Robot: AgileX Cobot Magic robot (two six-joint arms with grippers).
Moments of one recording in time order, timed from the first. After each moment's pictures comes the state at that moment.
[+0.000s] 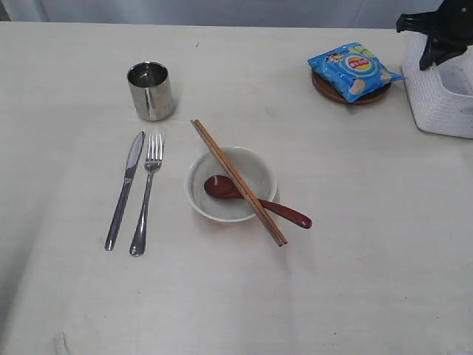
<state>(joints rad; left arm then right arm) -0.16 0.00 0.00 -0.02 0.33 -0.16 -0.09 2.31 -1.97 0.08 1.12 -0.05</state>
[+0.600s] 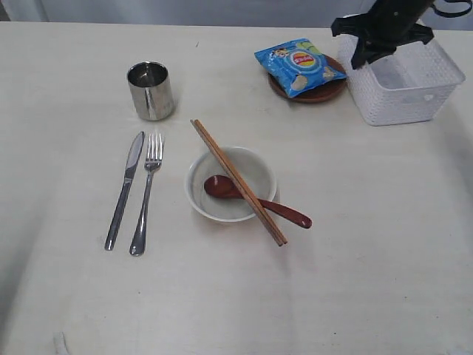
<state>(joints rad) -0.16 0.00 0.00 -0.02 0.33 -0.16 0.09 2.35 -1.99 0.23 1.08 -0.17</state>
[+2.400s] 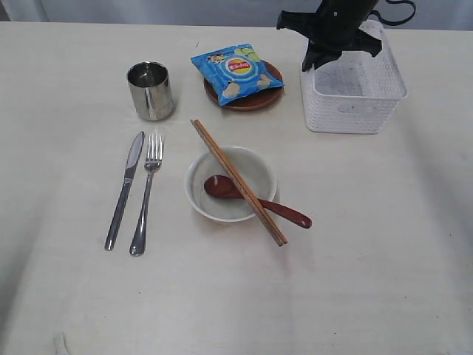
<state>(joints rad) -0.16 0.00 0.00 -0.02 0.33 -0.16 0.24 2.33 -1.99 0.23 1.04 0.19</state>
